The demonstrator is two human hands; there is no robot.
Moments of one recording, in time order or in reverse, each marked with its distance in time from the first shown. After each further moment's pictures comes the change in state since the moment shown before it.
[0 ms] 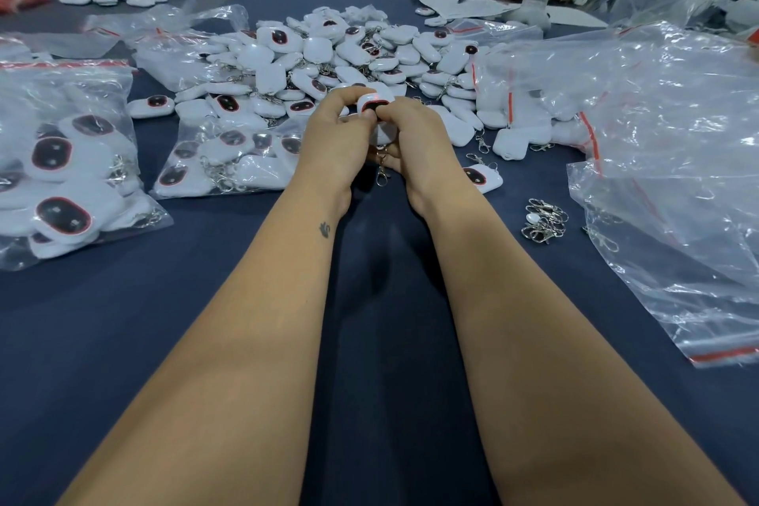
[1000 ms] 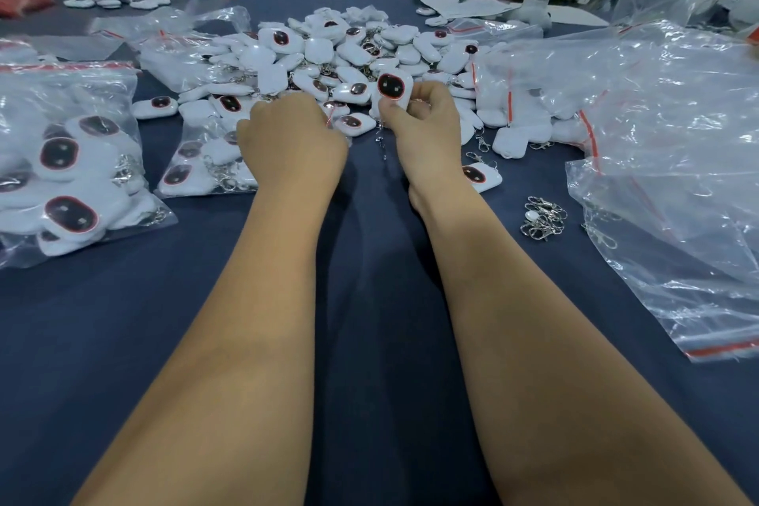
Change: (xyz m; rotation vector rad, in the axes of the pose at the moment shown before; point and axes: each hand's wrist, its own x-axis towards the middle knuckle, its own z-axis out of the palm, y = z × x) left_hand -0.011 0.021 -0.029 1.249 0.319 0.241; right_hand 0.005 0.007 -0.002 -0.124 0.248 -0.182
